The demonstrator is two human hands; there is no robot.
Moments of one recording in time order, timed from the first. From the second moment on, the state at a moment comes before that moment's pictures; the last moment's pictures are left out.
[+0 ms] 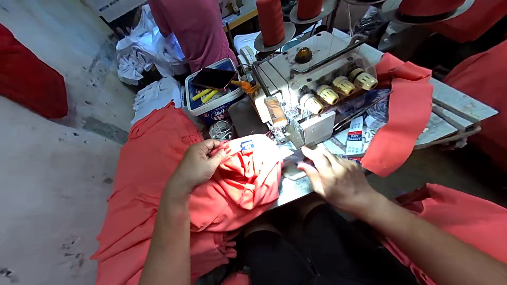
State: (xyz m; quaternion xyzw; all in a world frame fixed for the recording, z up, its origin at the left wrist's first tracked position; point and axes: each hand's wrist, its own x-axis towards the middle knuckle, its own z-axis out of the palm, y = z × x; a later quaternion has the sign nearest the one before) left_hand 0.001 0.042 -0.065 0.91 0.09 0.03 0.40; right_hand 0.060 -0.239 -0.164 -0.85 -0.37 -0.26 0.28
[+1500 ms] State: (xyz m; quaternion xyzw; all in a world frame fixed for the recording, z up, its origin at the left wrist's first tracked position) left_hand -0.024 -0.003 -0.089 0.83 0.05 0.12 0.54; right_hand 0.051 -0.198 -0.134 -0.80 -0.32 -0.15 0.49
